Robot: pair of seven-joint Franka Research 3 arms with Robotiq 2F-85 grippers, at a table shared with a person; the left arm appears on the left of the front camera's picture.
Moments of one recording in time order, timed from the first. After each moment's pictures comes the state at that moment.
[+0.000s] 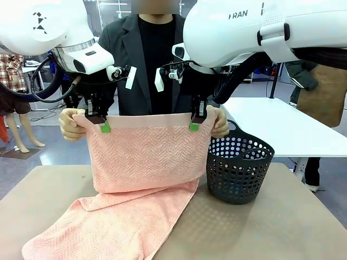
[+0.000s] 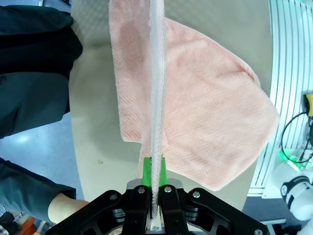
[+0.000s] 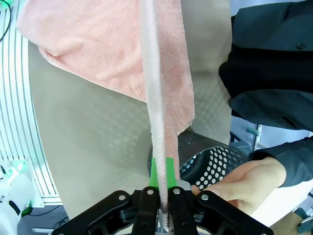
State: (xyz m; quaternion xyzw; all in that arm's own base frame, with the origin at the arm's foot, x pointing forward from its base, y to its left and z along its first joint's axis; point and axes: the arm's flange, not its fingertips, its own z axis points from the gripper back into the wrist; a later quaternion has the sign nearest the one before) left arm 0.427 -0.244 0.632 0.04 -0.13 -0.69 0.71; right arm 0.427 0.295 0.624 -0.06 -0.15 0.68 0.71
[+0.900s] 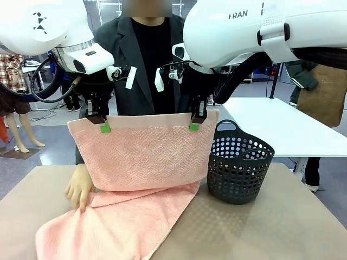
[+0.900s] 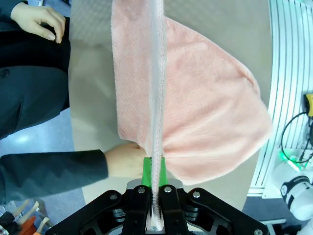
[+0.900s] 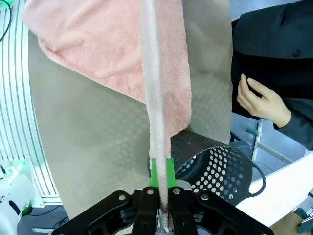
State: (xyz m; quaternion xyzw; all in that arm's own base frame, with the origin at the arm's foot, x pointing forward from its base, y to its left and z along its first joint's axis) left arm 0.427 -0.244 0.632 0.04 -0.13 -0.69 0.71; right arm 0.427 0.295 0.624 -0.06 -0.15 0.68 0.71
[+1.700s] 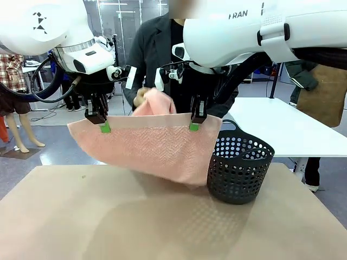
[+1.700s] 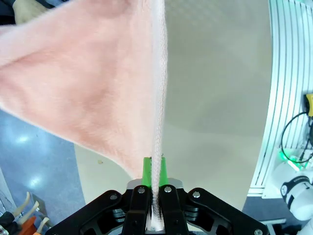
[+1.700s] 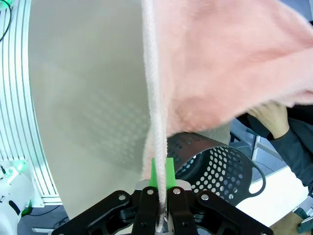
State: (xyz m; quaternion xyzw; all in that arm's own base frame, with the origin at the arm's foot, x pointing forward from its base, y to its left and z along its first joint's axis) left arm 0.427 -0.244 0.632 0.04 -0.13 -0.69 0.71; right arm 0.427 0.295 0.624 -0.06 -0.15 0.68 0.71
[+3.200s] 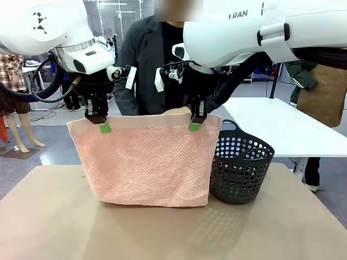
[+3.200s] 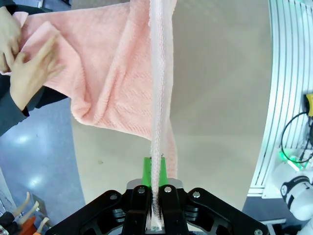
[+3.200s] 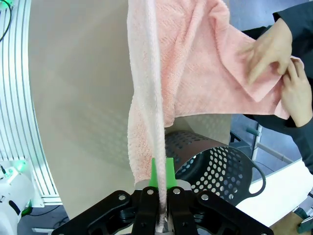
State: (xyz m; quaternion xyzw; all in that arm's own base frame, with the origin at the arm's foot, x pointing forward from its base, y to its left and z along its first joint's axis) left arm 0.427 -0.244 0.632 0.04 -0.13 -0.69 0.71; right arm 0.427 0.295 0.624 -0.06 -0.15 0.68 0.71
